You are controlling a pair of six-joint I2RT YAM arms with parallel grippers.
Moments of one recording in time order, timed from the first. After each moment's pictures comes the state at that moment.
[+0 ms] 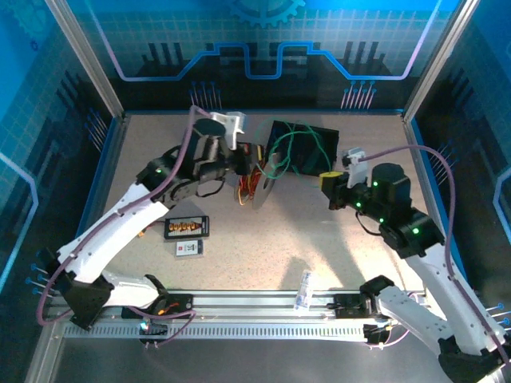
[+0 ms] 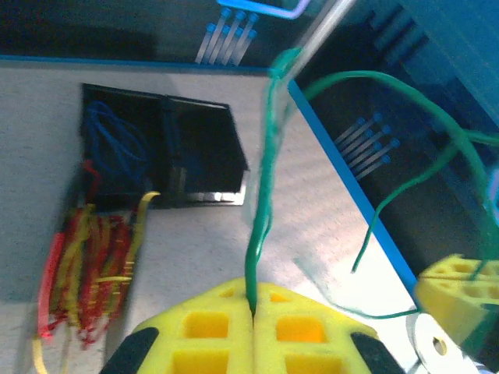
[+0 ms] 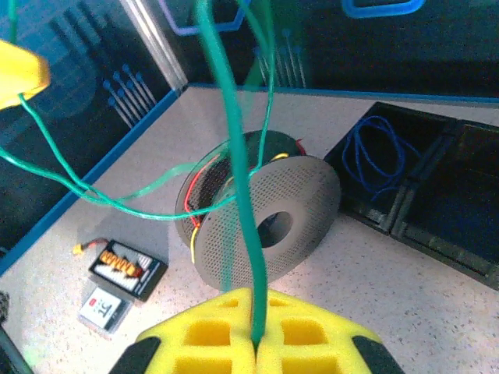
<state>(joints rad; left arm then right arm) -0.68 1.30 1.50 -0.64 0.01 -0.56 0.39 0.77 0.98 -0.58 -0.22 0.26</state>
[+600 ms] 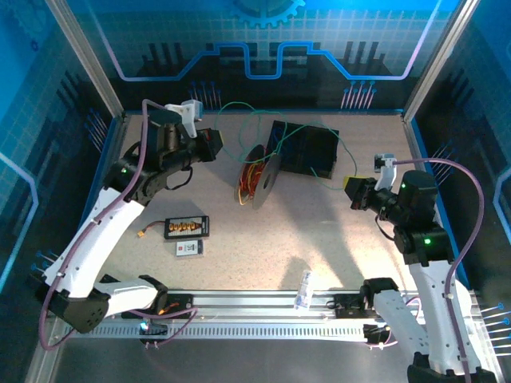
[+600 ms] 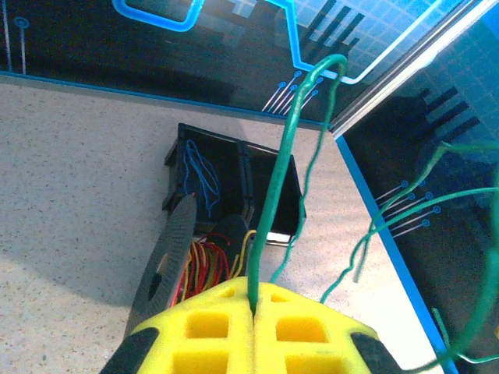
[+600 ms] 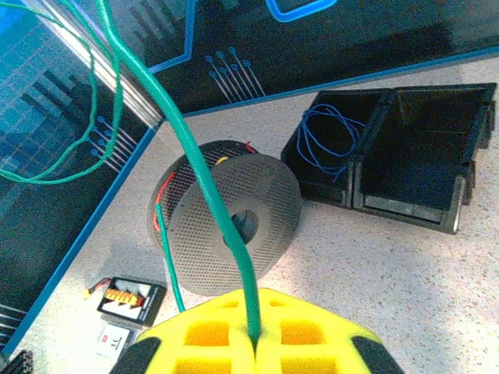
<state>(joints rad) -0.43 1.21 1.47 -0.66 0.10 -0.56 0.04 0.68 0.92 -0.63 -0.48 0.34</state>
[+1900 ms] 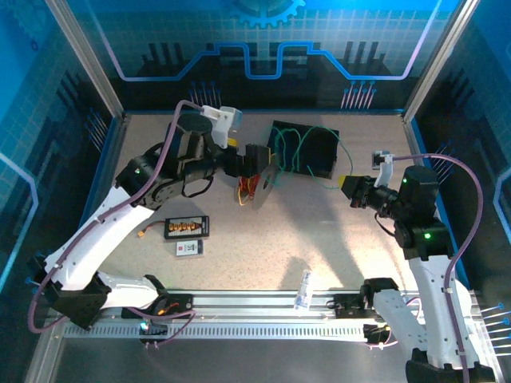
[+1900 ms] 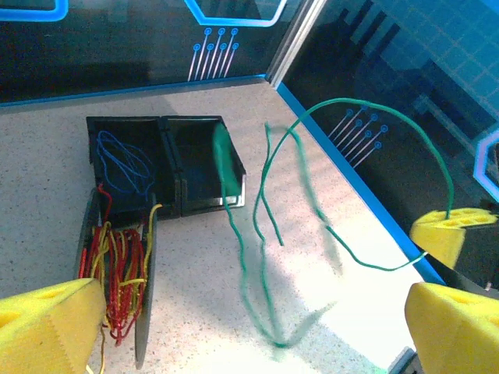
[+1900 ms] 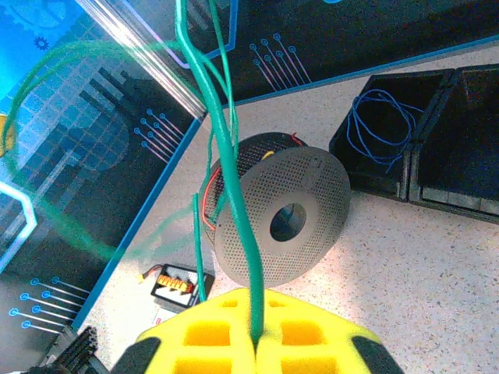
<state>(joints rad) -0.73 1.30 1.66 -0.79 0.01 -0.43 0.02 0.72 0.94 -0.61 -0.63 0.40</state>
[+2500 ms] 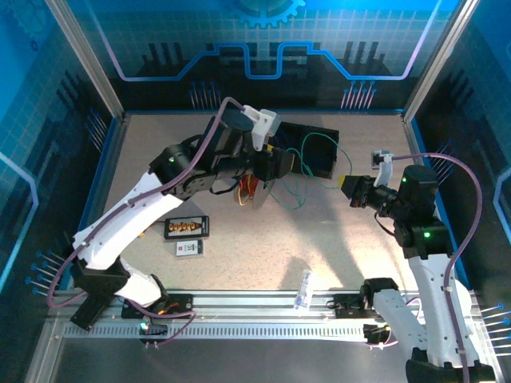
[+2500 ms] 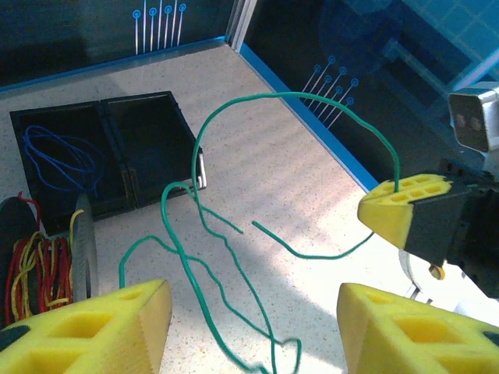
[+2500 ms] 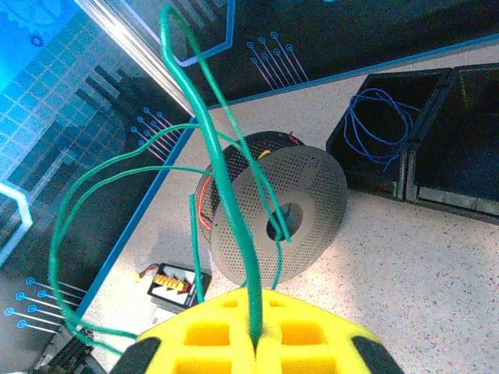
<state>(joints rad) -0.86 1.51 1.88 -0.87 -0.01 -0.40 0.02 0.73 0.94 -0.61 -0.63 0.39</state>
